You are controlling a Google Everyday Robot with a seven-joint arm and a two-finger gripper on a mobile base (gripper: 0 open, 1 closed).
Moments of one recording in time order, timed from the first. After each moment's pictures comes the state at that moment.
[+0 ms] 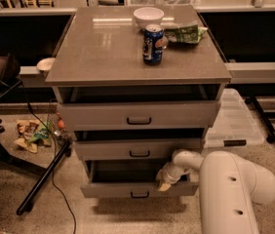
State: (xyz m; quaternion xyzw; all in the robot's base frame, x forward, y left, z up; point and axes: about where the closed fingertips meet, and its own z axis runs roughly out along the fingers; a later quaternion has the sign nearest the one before) arm 0.614 -0.126 0.185 -0.69 0.69 0.14 0.16
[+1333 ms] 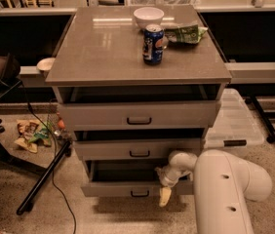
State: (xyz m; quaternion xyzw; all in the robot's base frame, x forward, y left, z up) arm 0.591 -0.117 0.172 -0.70 0.68 0.16 0.13
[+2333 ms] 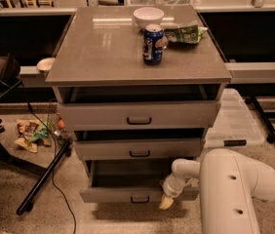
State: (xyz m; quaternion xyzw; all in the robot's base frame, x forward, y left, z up) arm 0.534 -0.132 0.166 -0.67 0.72 0.18 0.08
